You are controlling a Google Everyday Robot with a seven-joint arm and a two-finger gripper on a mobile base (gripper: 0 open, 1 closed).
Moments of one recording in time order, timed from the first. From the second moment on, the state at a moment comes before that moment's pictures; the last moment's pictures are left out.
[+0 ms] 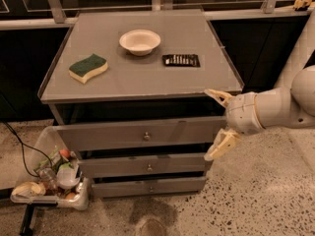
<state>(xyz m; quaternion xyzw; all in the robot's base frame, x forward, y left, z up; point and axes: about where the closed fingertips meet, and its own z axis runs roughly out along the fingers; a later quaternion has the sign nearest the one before) 0.504 -0.147 0.796 -0.64 0.64 0.12 0.40</state>
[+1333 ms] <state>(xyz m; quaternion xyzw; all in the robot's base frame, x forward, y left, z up) 0.520 -0.160 0.713 -0.64 0.67 0.13 0.35</state>
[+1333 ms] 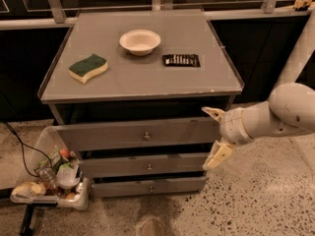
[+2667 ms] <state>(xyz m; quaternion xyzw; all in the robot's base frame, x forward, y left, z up) 0.584 -0.151 0.680 -0.65 0.66 0.13 0.36</state>
